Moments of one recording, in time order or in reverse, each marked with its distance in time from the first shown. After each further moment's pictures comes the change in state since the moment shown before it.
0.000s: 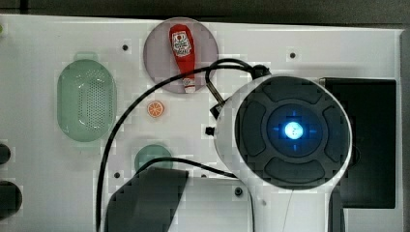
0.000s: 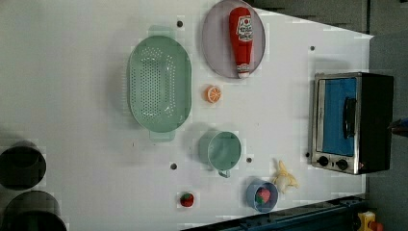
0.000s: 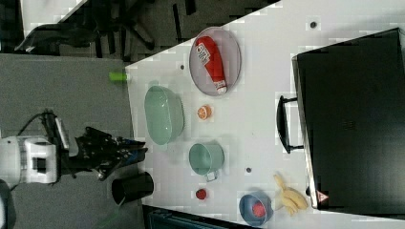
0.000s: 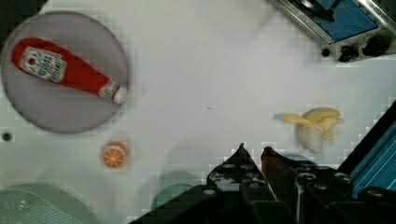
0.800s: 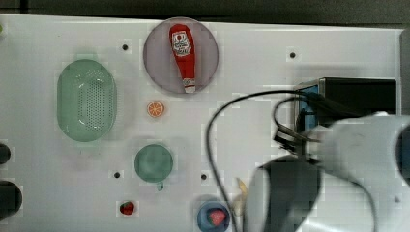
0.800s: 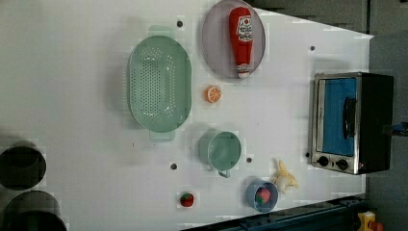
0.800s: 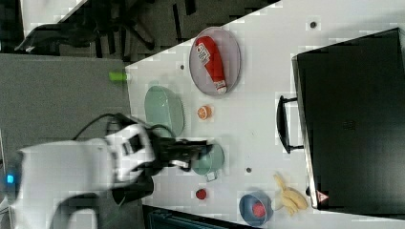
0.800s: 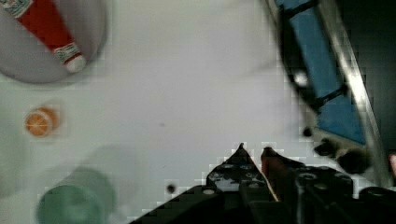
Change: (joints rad) arm -0.029 0.020 -0.268 -0.195 0.001 0.245 -0.785
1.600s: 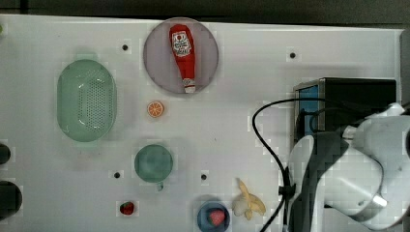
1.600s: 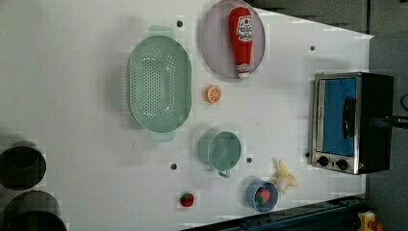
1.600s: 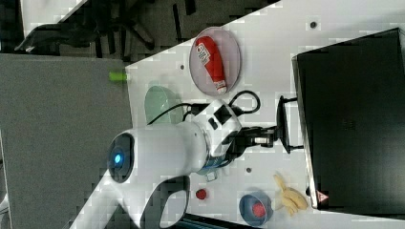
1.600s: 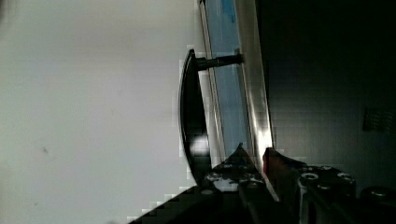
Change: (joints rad) arm -0.045 0.259 -0.139 -0.039 0.001 0.346 -0.435
